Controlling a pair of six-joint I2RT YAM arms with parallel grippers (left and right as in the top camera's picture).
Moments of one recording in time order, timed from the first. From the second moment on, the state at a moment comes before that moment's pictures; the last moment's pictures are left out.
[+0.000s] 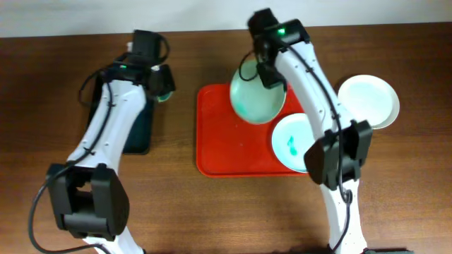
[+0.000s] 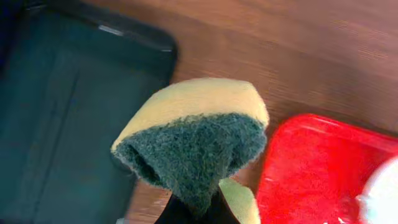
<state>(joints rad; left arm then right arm) -0.14 1.89 1.63 -0.82 -0.10 -0.41 0.39 2.33 2.43 -1.47 0.47 0.05</state>
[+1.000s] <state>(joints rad) -0.03 1.89 1.63 -0.86 -0.06 -0.41 -0.61 2.31 2.11 -1.25 -0.22 0.03</state>
